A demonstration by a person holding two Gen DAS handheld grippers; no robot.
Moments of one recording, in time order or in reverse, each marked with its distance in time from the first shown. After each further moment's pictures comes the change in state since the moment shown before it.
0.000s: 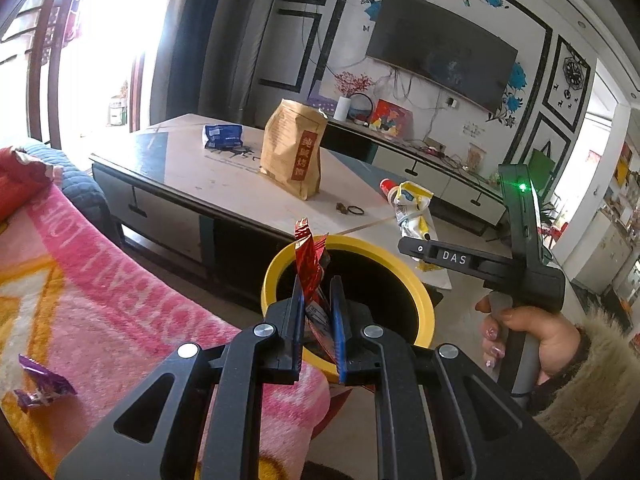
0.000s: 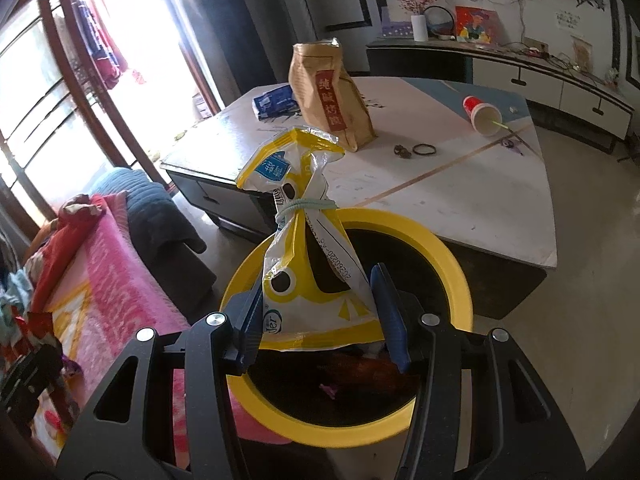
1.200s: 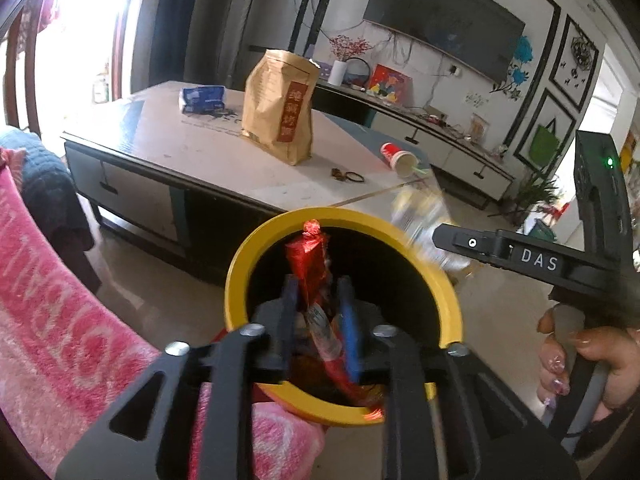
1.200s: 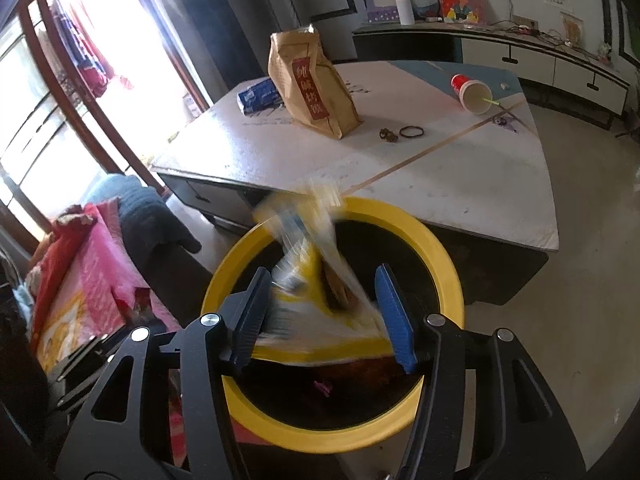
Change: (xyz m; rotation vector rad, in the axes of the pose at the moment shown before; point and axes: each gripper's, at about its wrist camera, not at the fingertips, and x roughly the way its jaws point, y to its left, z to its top) left arm 0.117 -0.005 0.003 0.001 0.115 -0.028; right arm 0.013 -0.028 0.001 0.064 0.030 0.011
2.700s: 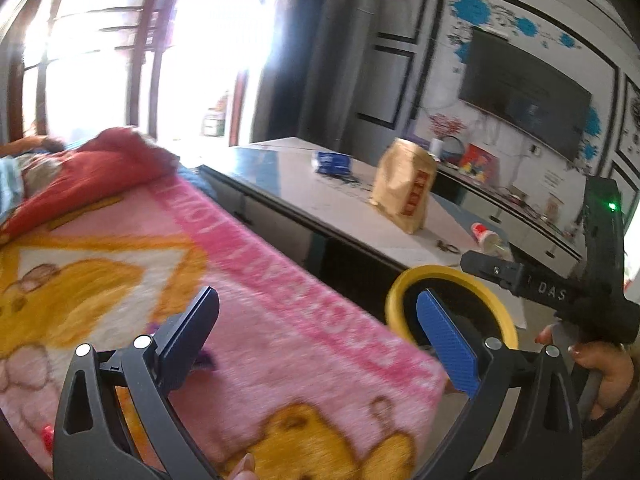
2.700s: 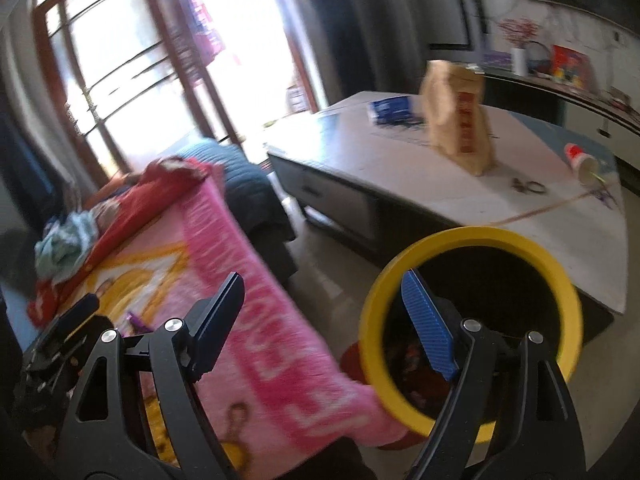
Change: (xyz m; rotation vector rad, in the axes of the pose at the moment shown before) left arm -0.198 0.088 -0.051 -0.178 -0.258 0.346; right arm -0.028 0.156 -0.042 -0.308 -0.042 0.268
